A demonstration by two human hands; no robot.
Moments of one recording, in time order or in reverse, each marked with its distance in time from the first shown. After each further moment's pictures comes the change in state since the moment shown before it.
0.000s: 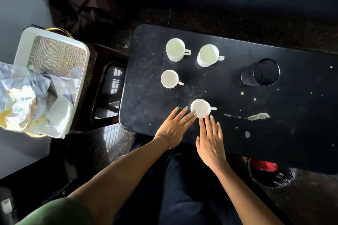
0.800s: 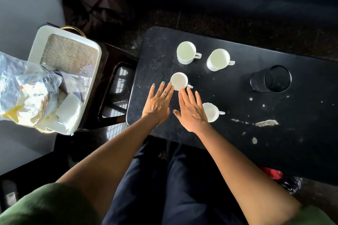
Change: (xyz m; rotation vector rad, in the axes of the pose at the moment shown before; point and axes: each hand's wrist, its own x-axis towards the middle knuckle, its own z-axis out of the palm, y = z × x) left_hand -0.002 -0.089 -0.022 -0.092 0.015 -0.401; right_hand 0.106 -0.063 -0.043 -0.061 -0.059 -0.289
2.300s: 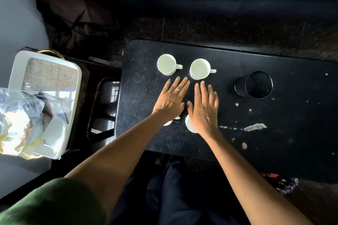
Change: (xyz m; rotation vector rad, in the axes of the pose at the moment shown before) left_hand 0.073 0.057 -0.048 -0.056 0.120 0.198; right_hand -0.004 0.072 -0.022 0.246 0.299 0.380
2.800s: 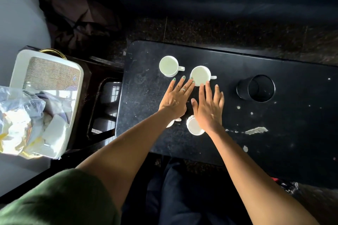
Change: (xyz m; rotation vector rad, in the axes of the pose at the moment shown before) left_hand 0.012 0.006 -0.012 0.086 -0.080 0.007; right_hand 0.018 0.013 0.004 -0.049 -0.111 0.035
